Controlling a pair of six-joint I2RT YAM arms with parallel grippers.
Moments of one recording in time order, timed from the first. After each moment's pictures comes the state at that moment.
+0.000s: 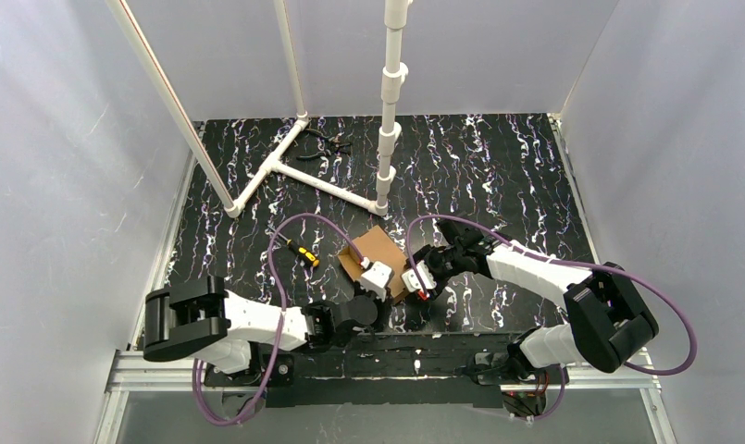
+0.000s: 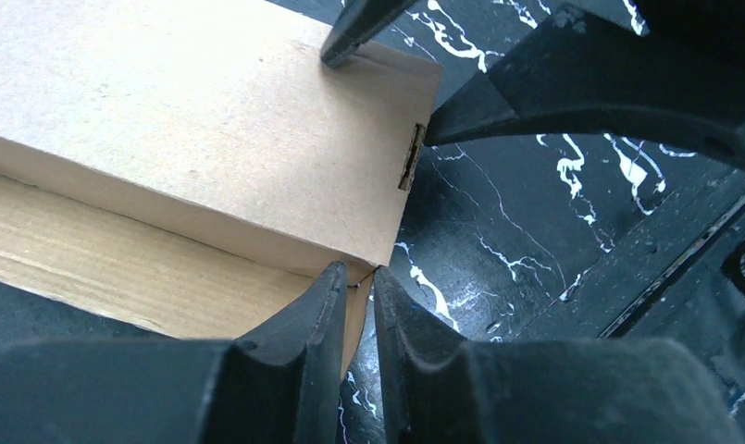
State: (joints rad) left arm -1.35 1.41 0.42 0.49 -0.58 -0.46; right arm 0.64 1.36 0.68 -0.39 -0.70 -1.52
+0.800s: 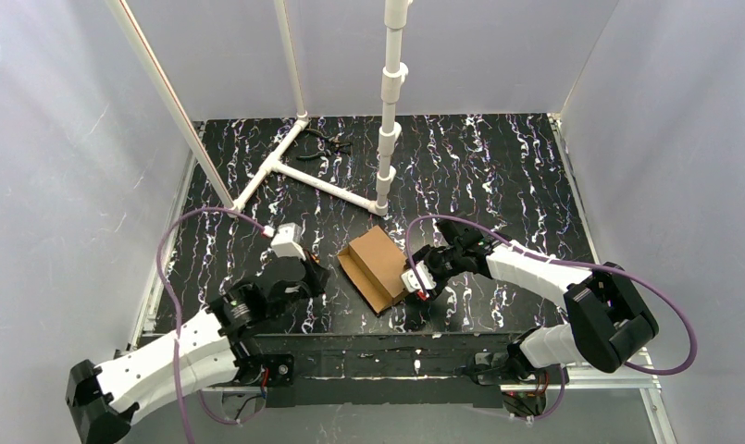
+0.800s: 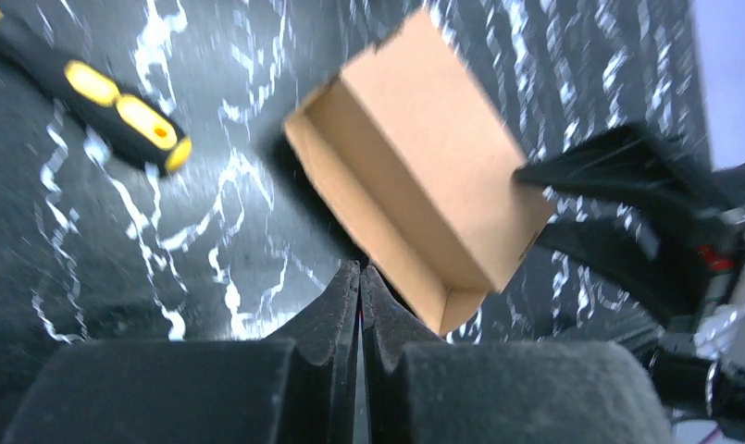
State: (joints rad) left arm -0.93 0.65 0.49 -0.38 -0.43 -0.80; right arm 0.64 1.36 0.68 -0.39 -0.70 -1.52
